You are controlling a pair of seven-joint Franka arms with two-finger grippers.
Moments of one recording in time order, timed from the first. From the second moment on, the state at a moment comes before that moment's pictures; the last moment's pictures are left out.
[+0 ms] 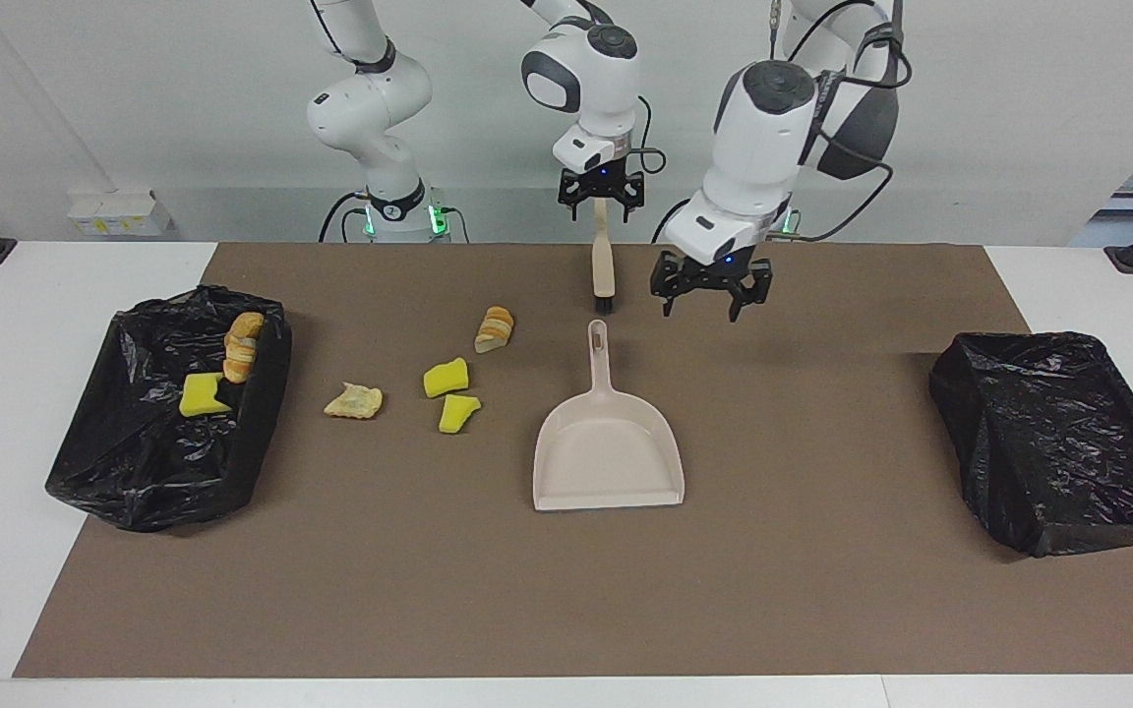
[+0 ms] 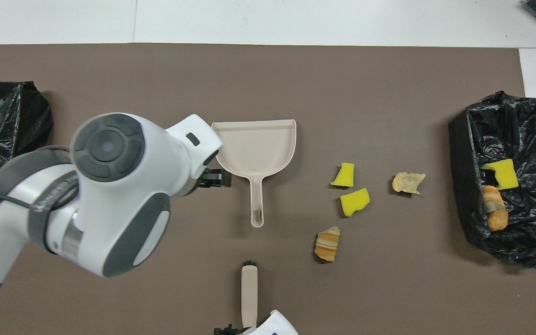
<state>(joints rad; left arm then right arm) -0.43 0.07 -0.14 -1.82 -0.03 1.93 -0.46 0.80 -0.17 0.27 -2.34 0.11 2.18 1.07</state>
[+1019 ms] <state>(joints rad) -0.58 0.22 -0.13 -1.95 -0.03 2.24 -0.66 0.94 -0.13 0.26 -2.47 0.12 2.36 1.21</state>
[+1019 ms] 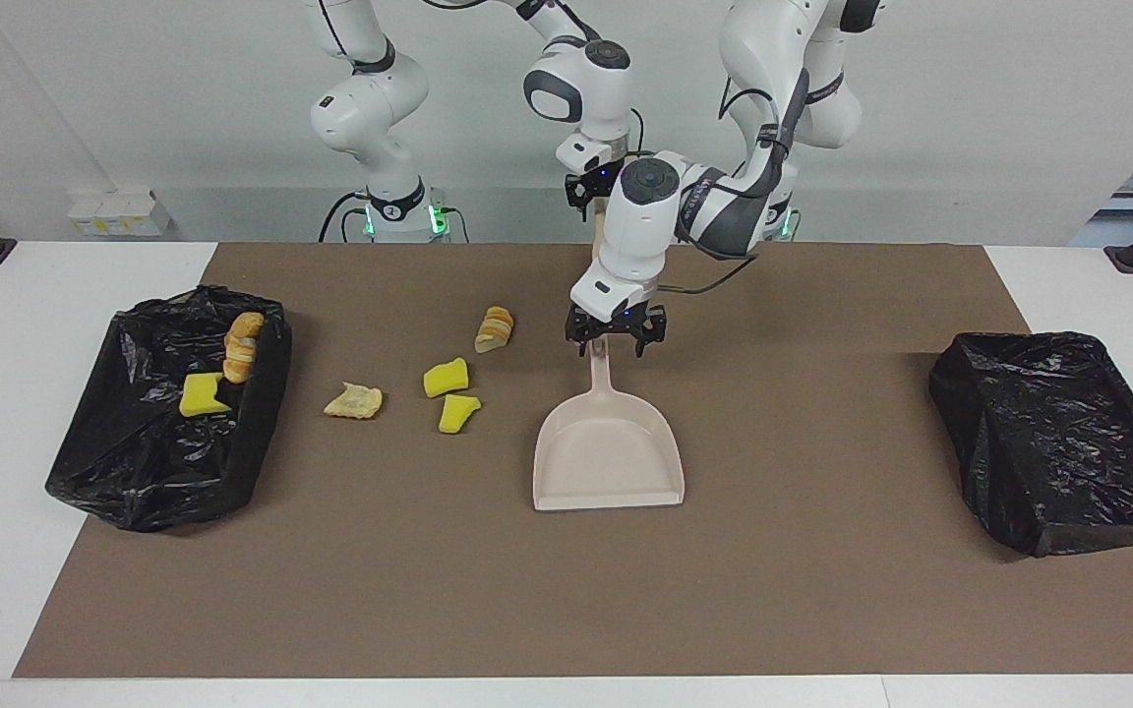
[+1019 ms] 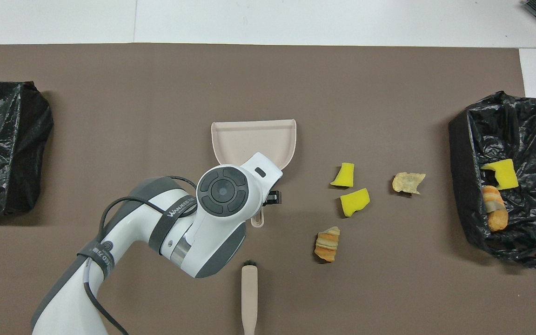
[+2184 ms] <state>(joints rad) -0.58 0.19 -0.11 -1.95 -0.02 2.07 -0.35 0.67 -0.33 0.25 -2.41 0.06 1.82 1.02</state>
